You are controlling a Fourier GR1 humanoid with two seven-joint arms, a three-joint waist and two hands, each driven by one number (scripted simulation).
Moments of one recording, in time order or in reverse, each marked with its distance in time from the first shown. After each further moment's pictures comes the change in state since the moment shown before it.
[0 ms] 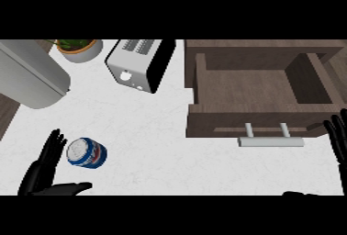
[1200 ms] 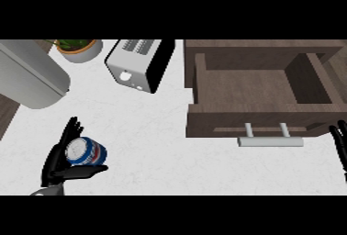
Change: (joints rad) left arm -0.179 -0.003 -0.037 0.235 0.007 0.065 -0.071; right arm 0.046 0.021 0.009 -0.088 -0.018 0.010 0.040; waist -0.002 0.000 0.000
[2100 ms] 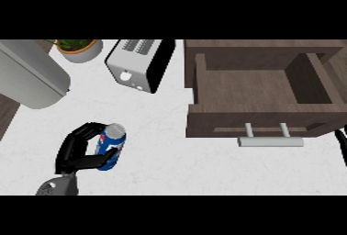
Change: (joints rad) left arm -0.044 -0.040 -0.069 -0.058 0.050 -0.026 0.049; right arm 0.031 0.001 -0.016 -0.020 -0.030 0.009 -0.009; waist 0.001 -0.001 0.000
